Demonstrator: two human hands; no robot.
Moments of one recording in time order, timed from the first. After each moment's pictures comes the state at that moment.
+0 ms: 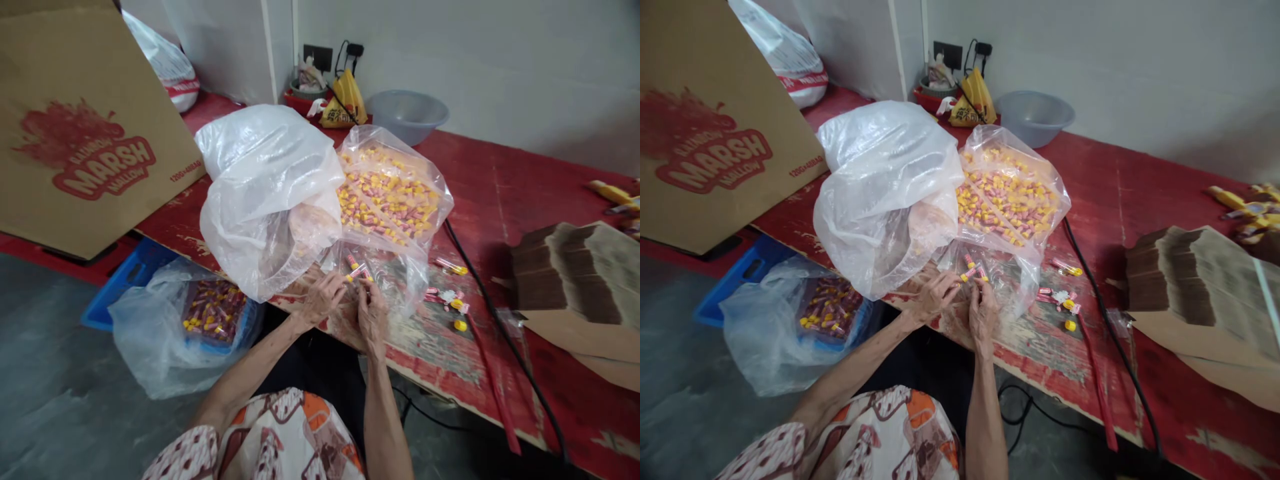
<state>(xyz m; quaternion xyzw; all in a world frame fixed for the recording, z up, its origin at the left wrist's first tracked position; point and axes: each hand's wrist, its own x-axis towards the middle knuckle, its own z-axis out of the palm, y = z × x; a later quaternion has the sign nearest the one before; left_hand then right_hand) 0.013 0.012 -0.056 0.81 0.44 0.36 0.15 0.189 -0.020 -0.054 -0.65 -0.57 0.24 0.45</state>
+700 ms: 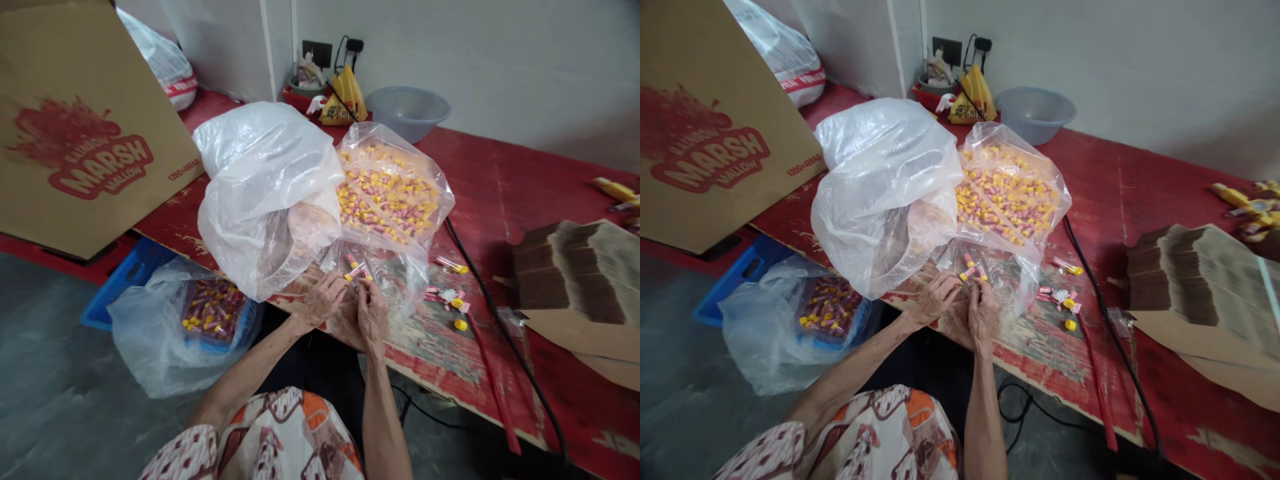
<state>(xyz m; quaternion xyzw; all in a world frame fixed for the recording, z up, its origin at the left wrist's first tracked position) 0.014 0.010 -0.051 0.83 0.43 0.33 0.14 0.188 -0.021 -0.050 -0.65 -0.56 0.25 0.45</state>
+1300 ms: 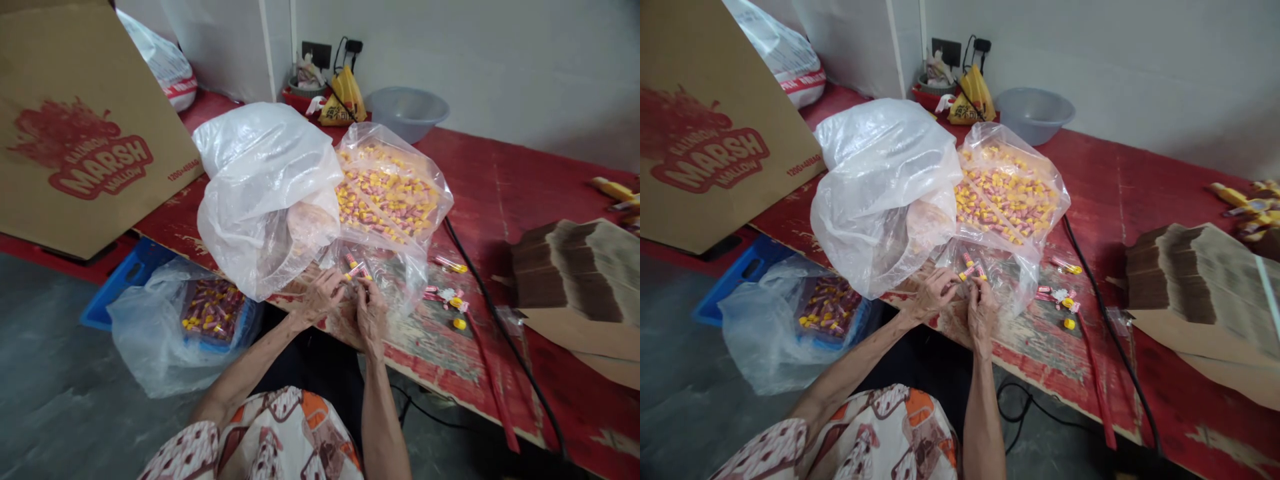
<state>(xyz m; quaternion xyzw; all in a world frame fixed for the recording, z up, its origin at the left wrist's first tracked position) 0.015 0.014 -0.049 0.80 0.45 0.37 0.15 0.190 -0.021 -0.050 -0.65 -0.56 0.25 0.45</state>
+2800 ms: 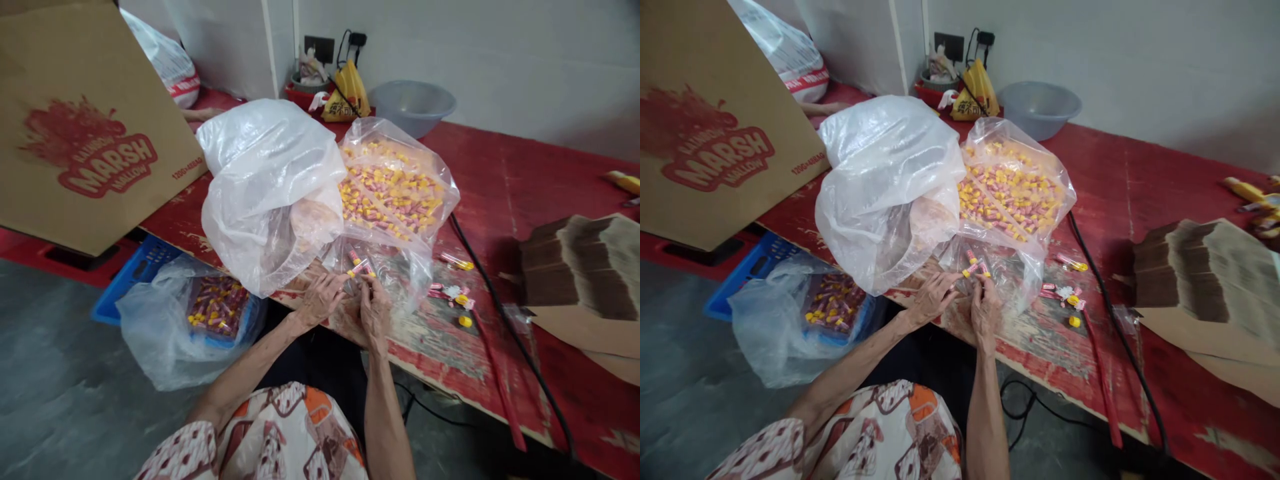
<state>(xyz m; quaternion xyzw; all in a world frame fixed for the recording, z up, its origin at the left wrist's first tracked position) 0.001 -0.008 -0.055 0.83 0.45 0.30 0.14 0.190 -0.020 -0.053 -0.64 -0.56 0.25 0.46</state>
